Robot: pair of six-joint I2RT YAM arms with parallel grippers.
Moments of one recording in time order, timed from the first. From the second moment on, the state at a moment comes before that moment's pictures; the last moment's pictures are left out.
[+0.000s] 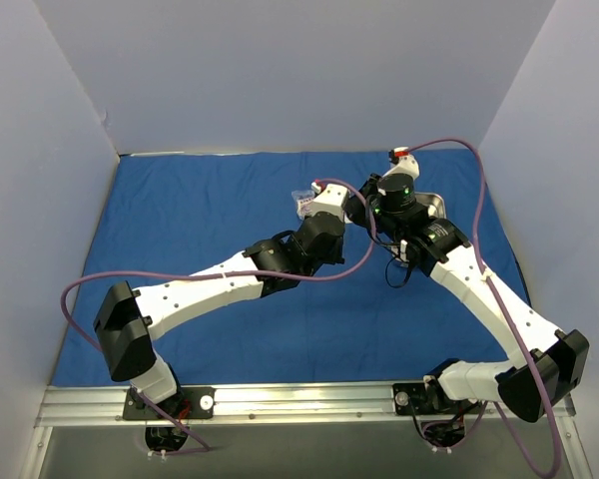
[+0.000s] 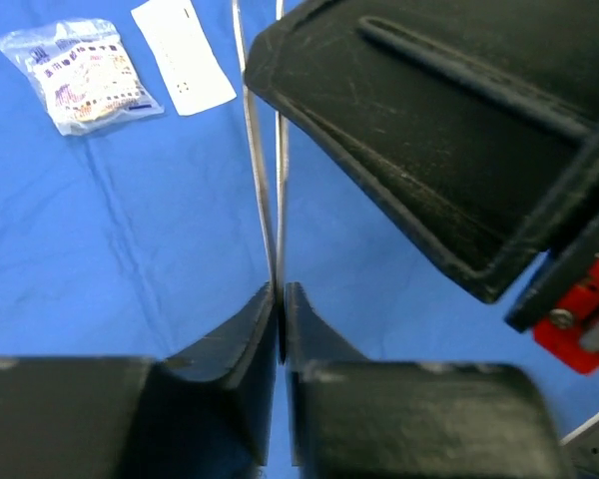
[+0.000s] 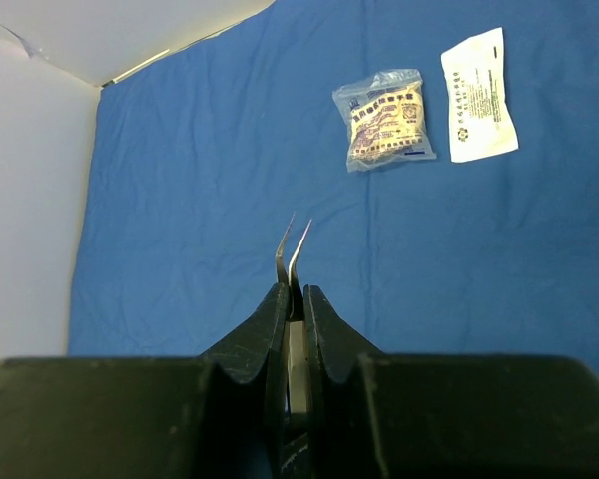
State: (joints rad) left arm -1.07 1.63 1.43 -0.29 -0.48 -0.52; right arm 0.56 1.25 1.20 -0.38 0.19 0.74
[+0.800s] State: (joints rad) left arm -0.83 1.36 1.11 -0.04 -0.10 -0.67; right arm 0.40 1.19 1.20 -0.21 -0.27 0.56
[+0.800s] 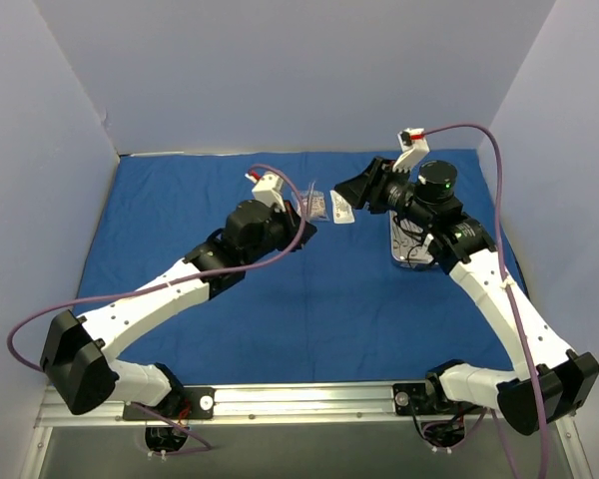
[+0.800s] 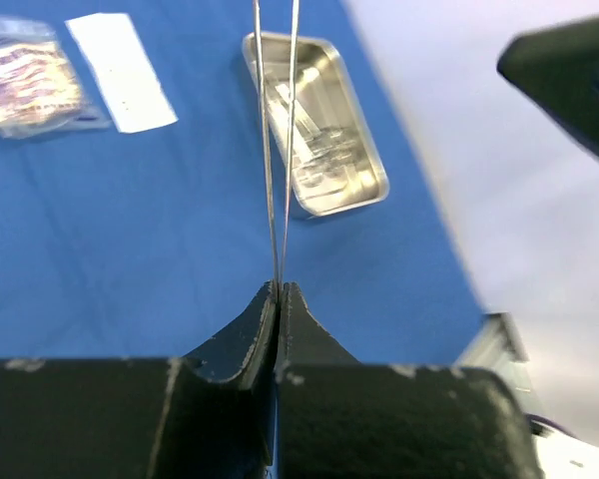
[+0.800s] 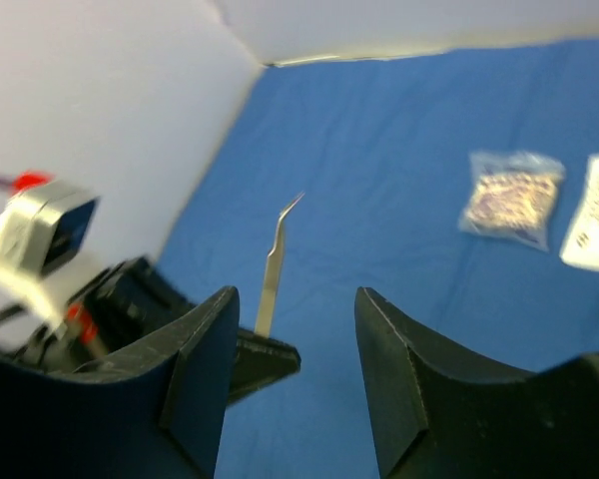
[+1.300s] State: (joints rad) left arm -0.62 1.33 1.00 0.29 0.49 -0.86; right arm 0.38 1.33 1.17 0.06 -0.71 0.55
